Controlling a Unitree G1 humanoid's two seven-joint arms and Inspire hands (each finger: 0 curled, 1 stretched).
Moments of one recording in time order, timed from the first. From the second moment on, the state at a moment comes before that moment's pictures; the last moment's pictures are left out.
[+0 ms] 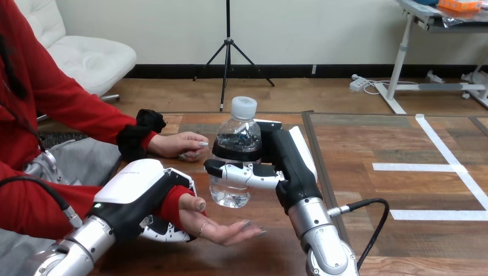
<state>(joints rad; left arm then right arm) -0.17 0.63 -0.23 0.47 0.55 -0.62 0.00 -0.29 0.07 0.19 0.56 -0.14 -0.45 -0.07</state>
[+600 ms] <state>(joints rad) -0.17 0.61 -0.23 0.47 0.53 -0.59 -0.03 -0.26 0.07 0.24 0.53 -0.19 -0.44 -0.16</state>
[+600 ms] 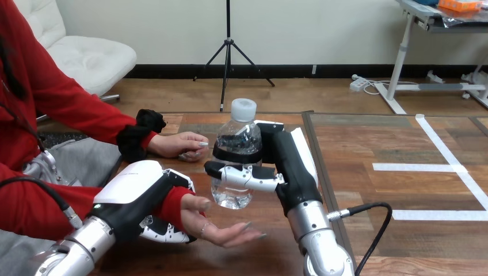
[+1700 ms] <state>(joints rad) -0.22 0.56 -0.23 0.49 0.54 -0.54 -0.04 -0.12 0.04 0.36 0.31 -0.21 -0.28 -0.30</state>
